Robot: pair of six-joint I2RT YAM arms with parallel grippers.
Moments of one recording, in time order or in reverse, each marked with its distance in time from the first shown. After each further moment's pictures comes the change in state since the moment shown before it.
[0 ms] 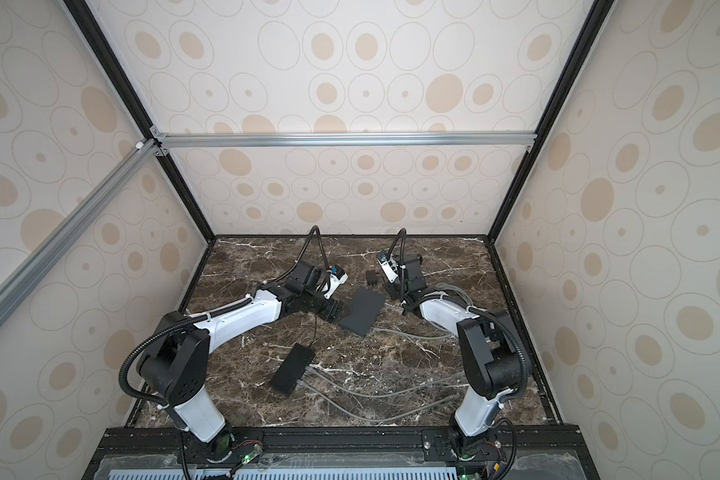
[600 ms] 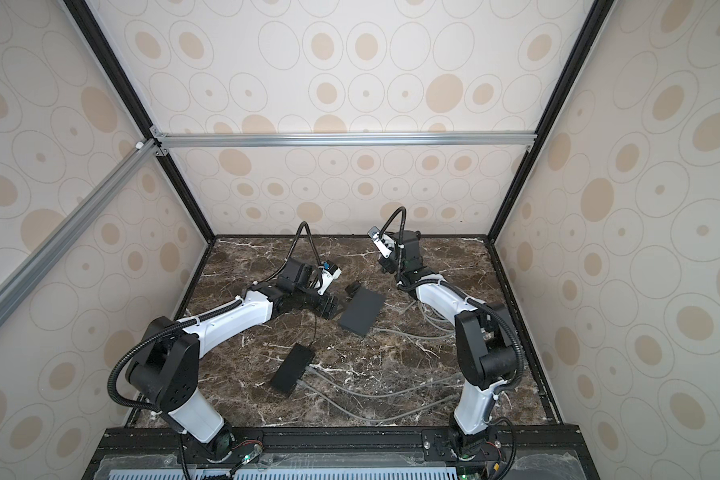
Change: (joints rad) left arm 0.049 -0.059 -0.036 0.045 0.028 -0.004; right arm 0.000 0.068 0.219 0.072 0.056 -0.172
